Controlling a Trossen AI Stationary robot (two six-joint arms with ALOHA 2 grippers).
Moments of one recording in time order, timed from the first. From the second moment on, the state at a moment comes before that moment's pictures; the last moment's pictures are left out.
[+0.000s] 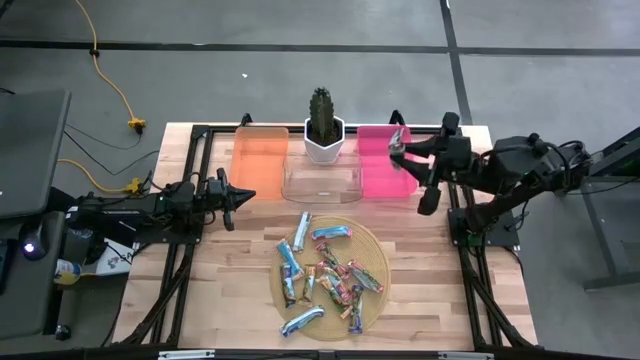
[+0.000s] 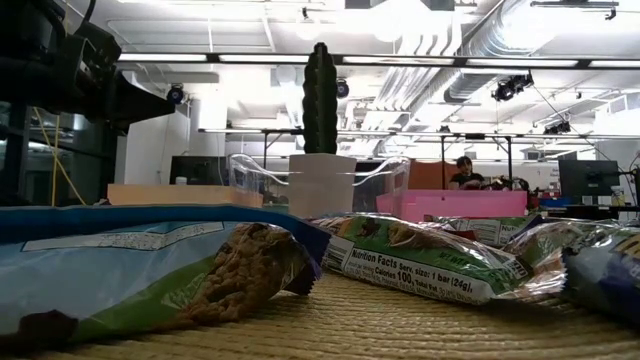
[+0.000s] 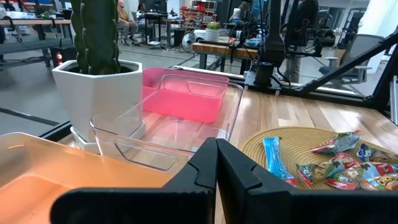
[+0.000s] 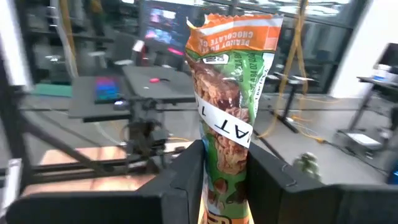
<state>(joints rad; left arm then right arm) 0.05 0.10 0.02 0.03 -0.22 -0.08 0.35 1.15 1.61 -0.52 0.68 -0.05</state>
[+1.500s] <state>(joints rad) 0.05 0.10 0.02 0.03 -0.22 -0.08 -0.55 1.63 1.61 -1.05 0.44 0.62</state>
